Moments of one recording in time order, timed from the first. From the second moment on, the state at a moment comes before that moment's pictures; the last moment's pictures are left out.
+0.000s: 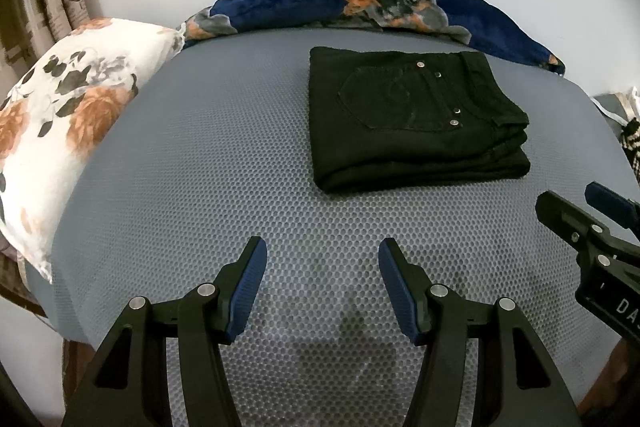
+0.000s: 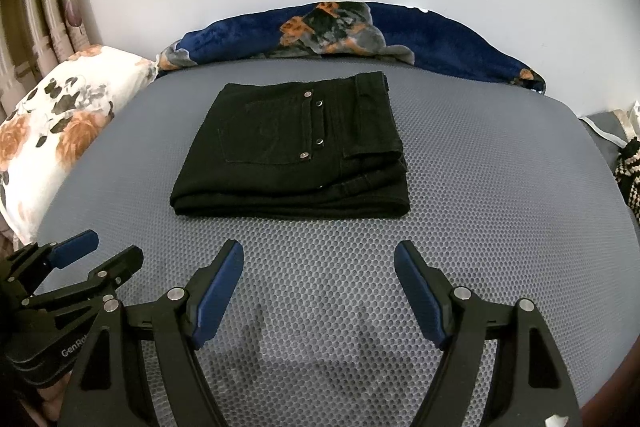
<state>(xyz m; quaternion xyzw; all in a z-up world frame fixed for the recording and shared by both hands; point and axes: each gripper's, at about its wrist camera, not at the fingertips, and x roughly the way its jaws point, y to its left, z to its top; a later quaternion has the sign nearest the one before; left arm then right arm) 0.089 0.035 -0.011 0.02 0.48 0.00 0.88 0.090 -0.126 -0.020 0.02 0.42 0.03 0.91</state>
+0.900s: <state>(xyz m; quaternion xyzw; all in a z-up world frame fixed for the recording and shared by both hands) 0.091 0.030 -0.016 0.03 0.48 0.00 0.88 0.093 -0.128 -0.026 0.02 0.43 0.03 0.90</state>
